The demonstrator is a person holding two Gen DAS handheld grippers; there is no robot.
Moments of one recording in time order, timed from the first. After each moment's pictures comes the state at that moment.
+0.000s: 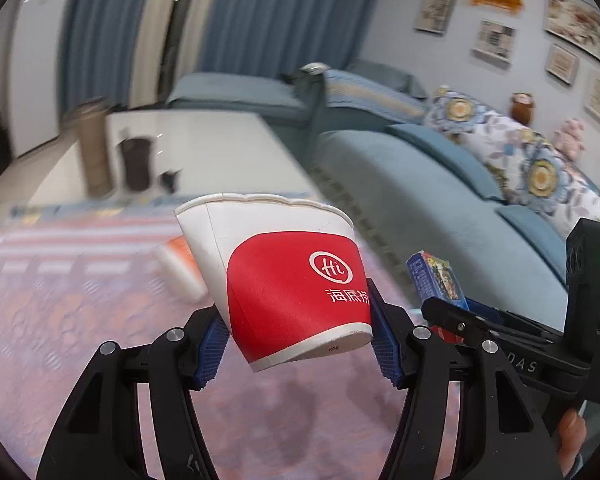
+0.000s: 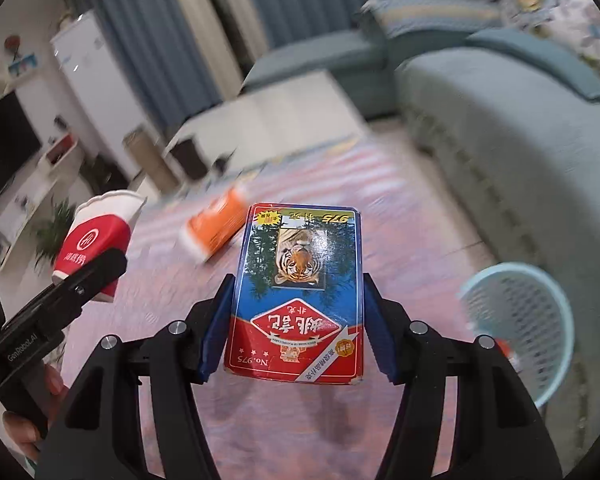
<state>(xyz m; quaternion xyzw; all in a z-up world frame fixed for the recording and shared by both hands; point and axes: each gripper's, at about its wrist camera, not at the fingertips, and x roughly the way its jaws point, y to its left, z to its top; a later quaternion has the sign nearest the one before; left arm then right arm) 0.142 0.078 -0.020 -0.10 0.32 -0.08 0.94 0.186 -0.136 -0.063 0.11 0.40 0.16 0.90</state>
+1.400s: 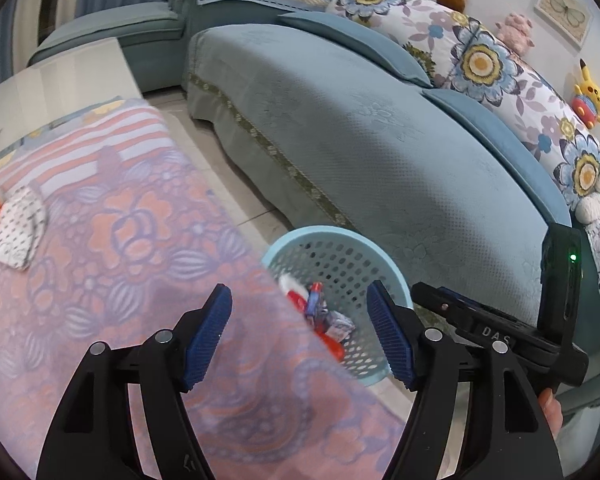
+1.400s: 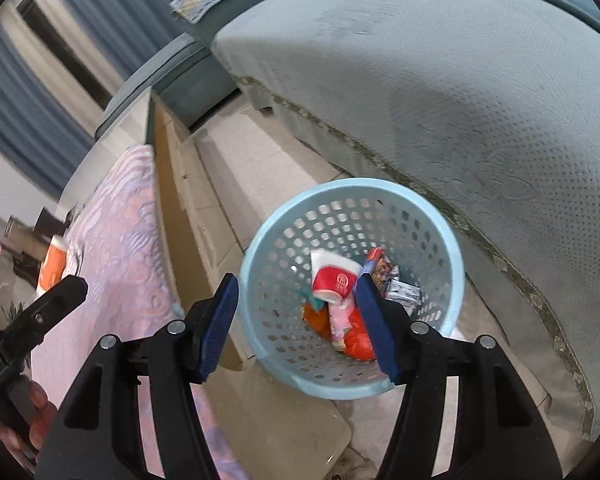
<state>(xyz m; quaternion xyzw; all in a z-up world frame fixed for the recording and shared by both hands) 0.219 -0.107 -0.134 -0.05 0.45 -0.24 0.86 0.184 -0.342 -0.197 0.22 0.47 0.00 0.85</state>
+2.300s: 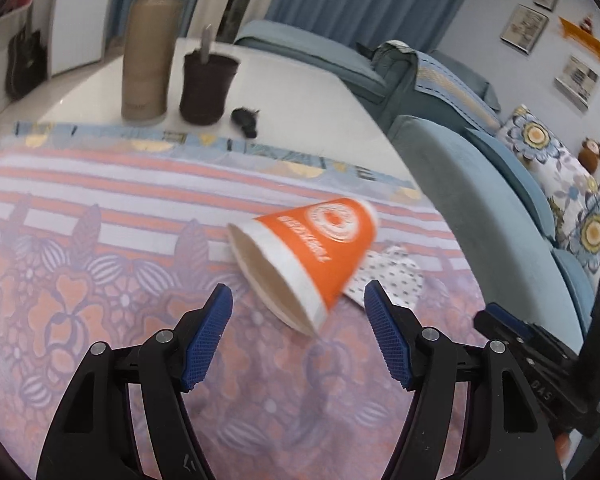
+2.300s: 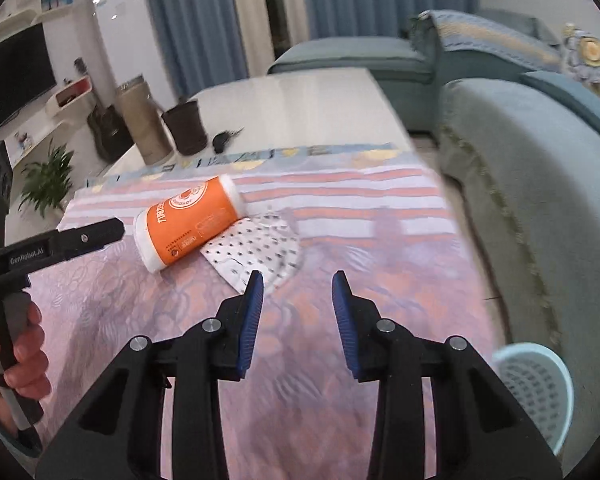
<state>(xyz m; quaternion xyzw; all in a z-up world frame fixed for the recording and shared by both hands) 0.240 0.194 -0.114 -0.20 0.39 0.01 0.90 0.293 -0.034 -0.146 0.00 0.41 0.24 0.88</state>
